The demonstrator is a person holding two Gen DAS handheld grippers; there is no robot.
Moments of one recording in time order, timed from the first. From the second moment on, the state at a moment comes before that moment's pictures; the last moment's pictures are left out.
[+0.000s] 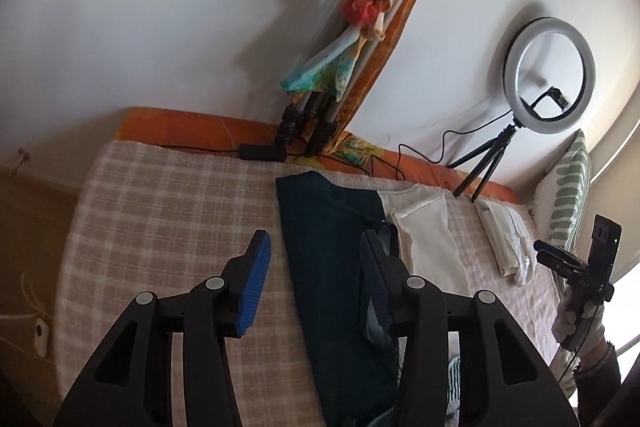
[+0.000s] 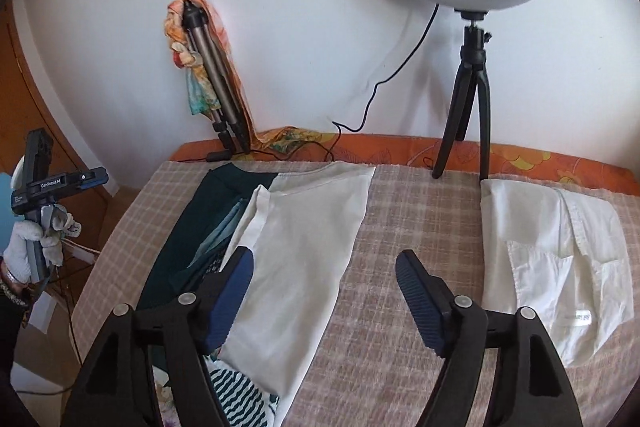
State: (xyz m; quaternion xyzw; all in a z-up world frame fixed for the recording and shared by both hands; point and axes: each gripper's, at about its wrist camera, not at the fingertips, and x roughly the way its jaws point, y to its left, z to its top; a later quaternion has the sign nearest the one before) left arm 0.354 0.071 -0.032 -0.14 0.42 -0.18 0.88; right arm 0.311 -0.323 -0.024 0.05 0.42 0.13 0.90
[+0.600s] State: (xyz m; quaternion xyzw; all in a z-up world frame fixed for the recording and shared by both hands) left arm 0.454 0.035 -0.141 -0.15 0.47 -0.19 0.85; right arm 0.459 -0.314 -0.138 0.12 0.47 0.14 0.86
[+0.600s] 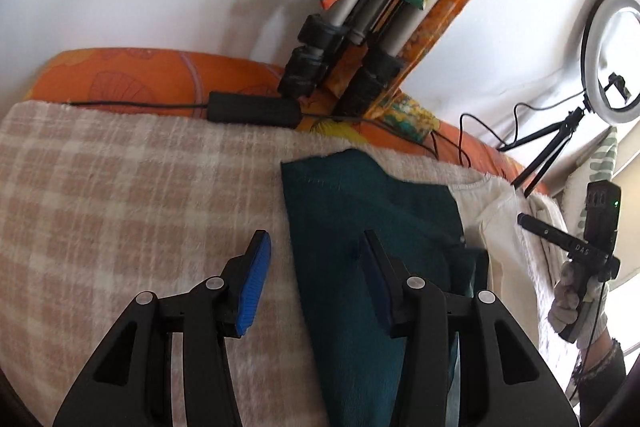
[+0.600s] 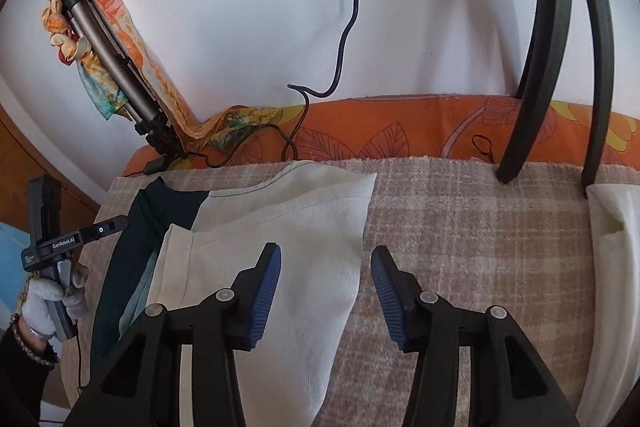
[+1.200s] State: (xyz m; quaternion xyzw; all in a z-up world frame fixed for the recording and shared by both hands) left arm 0.474 0.010 -0.141 -0.11 0.45 -0.19 0.87; right arm 0.483 -0.302 -0.151 0.13 0.47 0.16 0.86
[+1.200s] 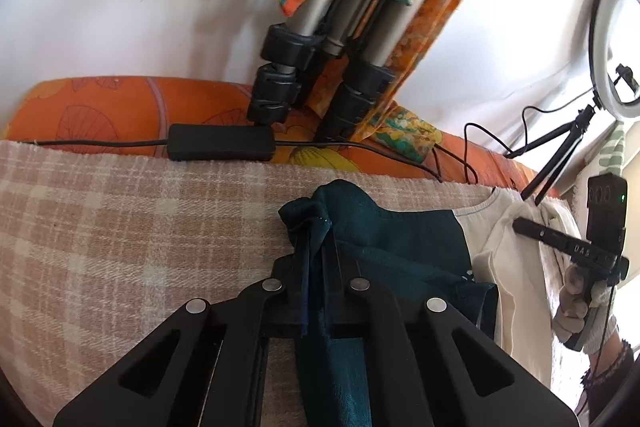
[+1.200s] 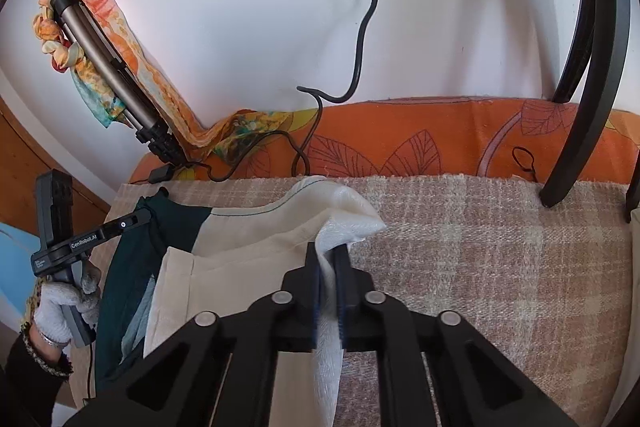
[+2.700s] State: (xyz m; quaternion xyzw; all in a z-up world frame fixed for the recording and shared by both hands) left arm 0.183 0.018 -0.066 -0.07 0.38 -0.23 0.89; right arm 0.163 -0.244 -0.048 -0.02 0.40 0.24 0.88
